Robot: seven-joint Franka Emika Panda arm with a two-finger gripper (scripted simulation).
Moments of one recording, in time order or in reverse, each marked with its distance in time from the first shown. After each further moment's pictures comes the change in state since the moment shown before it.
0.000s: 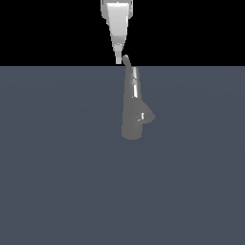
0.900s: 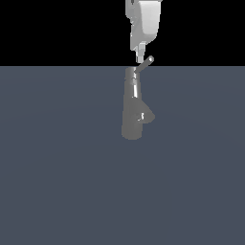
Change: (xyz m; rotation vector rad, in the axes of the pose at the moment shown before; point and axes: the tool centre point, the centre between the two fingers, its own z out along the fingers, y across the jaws) arm 0.067 0.000 -0.002 0.002 -0.006 -0.032
